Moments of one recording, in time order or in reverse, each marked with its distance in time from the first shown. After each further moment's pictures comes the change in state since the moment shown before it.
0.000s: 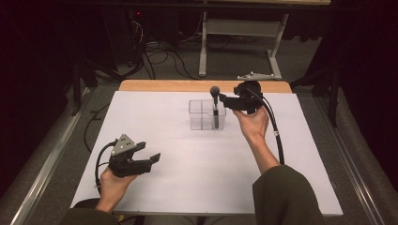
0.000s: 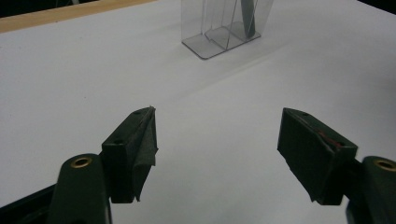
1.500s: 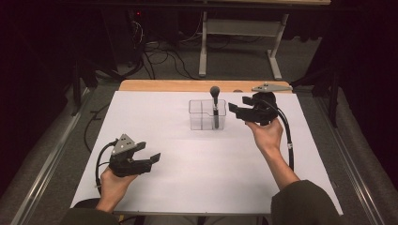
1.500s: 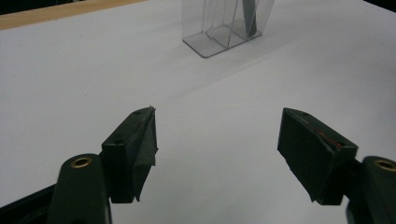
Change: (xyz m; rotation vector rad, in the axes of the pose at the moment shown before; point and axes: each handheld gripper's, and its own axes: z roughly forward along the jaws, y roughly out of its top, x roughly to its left) left arm 0.000 0.000 0.001 0.006 0.002 -0.004; right arm -0.012 -0.027 -0.037 -0.017 0.064 0.004
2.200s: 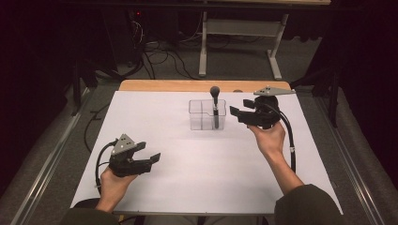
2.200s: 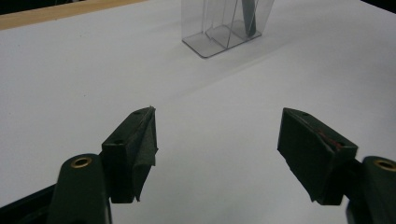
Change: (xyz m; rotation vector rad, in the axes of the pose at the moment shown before) left arm 0.000 0.000 -0.001 -0.002 -0.002 0.000; right arm 0.001 -0.007 -0.008 -0.003 0.024 -0.010
